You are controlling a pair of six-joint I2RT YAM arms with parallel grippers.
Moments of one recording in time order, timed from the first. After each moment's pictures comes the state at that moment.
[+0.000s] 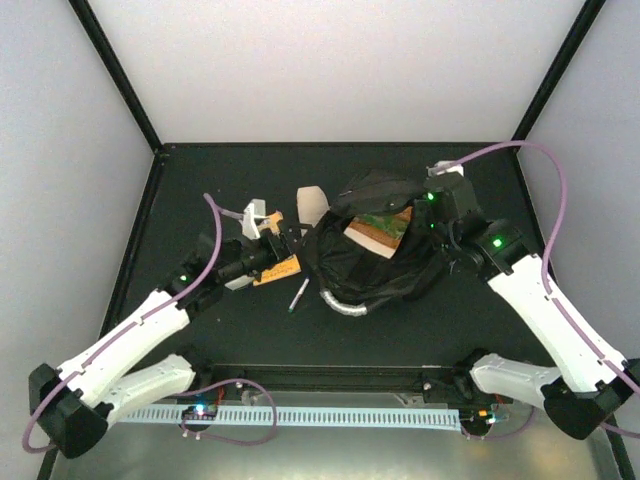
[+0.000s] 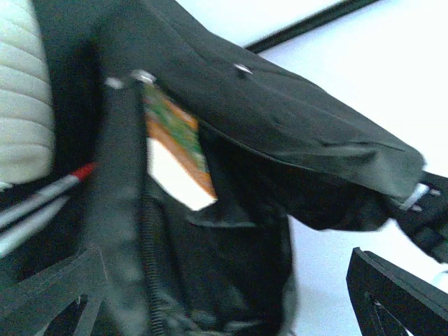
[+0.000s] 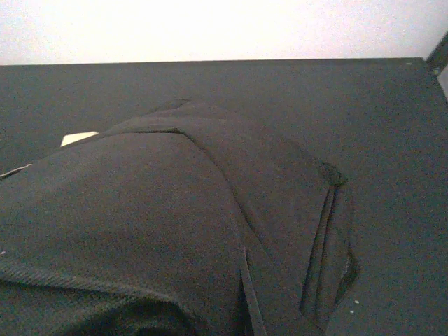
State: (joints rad) left arm -0.65 0.93 0.76 -0.13 0.26 -1.11; right arm 0.60 1.12 1.30 -0.85 0.41 0.38
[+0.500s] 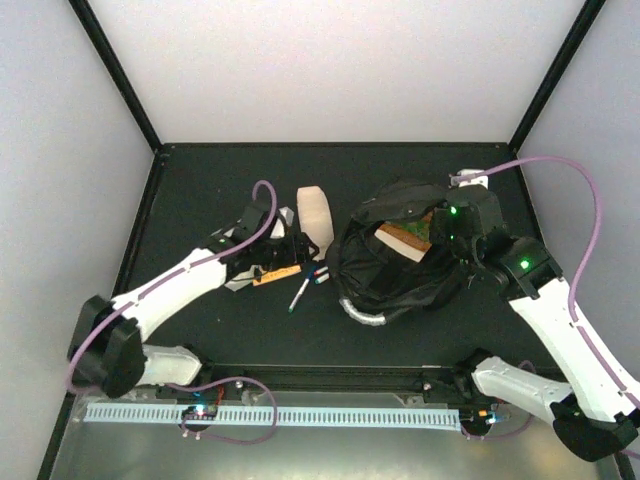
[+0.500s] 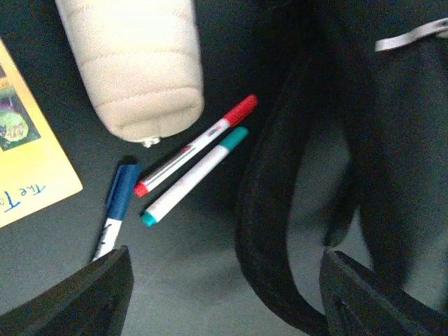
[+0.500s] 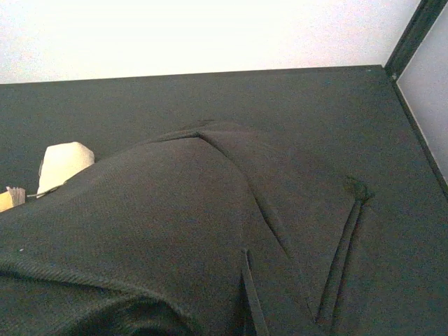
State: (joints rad) left arm -0.58 1.26 0.89 -0.41 0.28 -0.76; right arm 0.58 0.98 1.28 -0.93 0.47 0.38
